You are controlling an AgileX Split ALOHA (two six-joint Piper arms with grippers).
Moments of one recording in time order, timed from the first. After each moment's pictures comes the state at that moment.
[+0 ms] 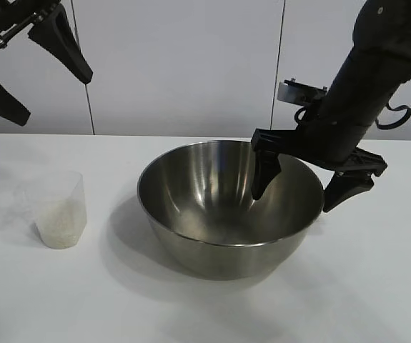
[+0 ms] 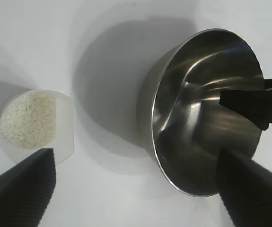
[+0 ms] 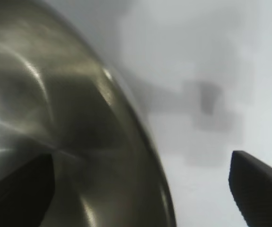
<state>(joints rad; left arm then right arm) -0.13 1.70 -1.31 -0.65 0.96 0.19 0.25 1.98 -1.25 0.30 0.64 -0.05</state>
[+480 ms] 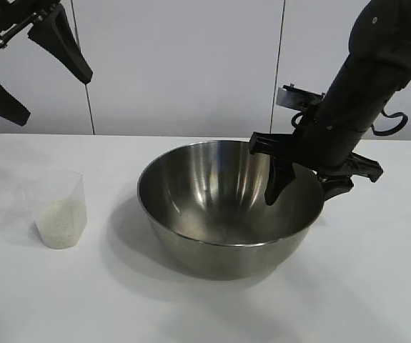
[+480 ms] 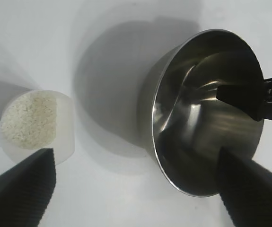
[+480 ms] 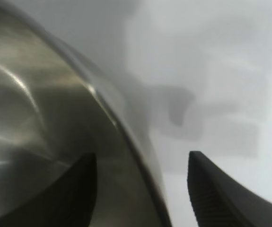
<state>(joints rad) -0.13 1.70 -1.31 -0.65 0.96 0.19 0.25 1.99 -1.26 0.31 0.63 -0.03</state>
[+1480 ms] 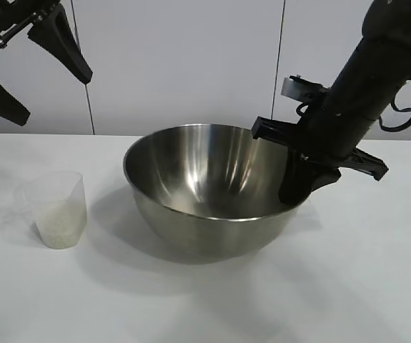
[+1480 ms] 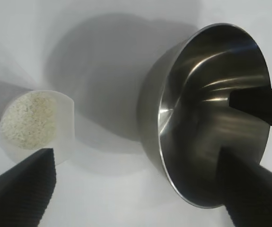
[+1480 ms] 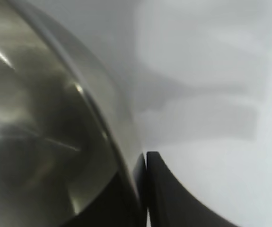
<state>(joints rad) -0.13 1.70 -1.31 -0.65 0.96 0.19 0.20 1.95 -1.26 0.49 0.76 -0.15</state>
